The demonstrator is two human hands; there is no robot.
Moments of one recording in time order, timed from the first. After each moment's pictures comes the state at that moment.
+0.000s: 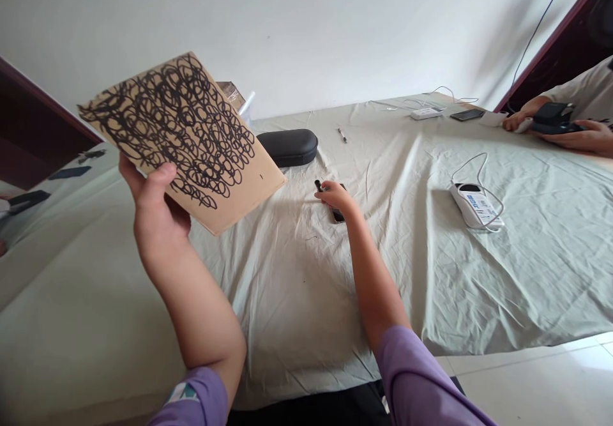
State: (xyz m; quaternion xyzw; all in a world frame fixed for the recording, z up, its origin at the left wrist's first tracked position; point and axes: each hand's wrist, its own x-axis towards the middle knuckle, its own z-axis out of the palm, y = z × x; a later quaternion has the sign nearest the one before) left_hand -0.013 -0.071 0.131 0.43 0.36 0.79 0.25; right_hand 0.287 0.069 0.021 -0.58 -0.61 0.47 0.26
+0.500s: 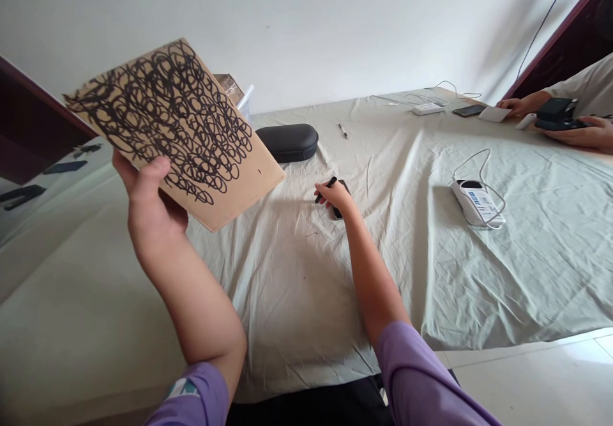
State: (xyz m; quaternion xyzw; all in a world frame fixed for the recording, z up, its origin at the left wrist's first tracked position) left_hand -0.017 -0.068 0.129 0.43 0.34 0.80 0.24; right_hand 0.283 0.072 0.011 -0.60 -0.61 0.45 0.25
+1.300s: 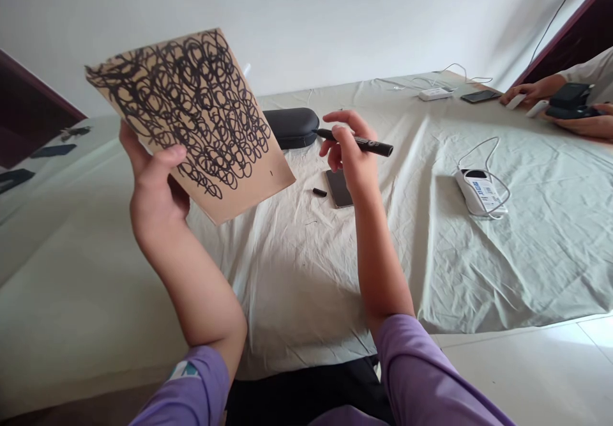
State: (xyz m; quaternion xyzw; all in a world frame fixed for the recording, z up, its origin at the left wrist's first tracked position) left_hand -0.017 -0.058 0.124 0.48 0.31 0.77 0.29; right_hand 0.288 -0.001 0.124 -0.32 -0.60 0.39 0.63
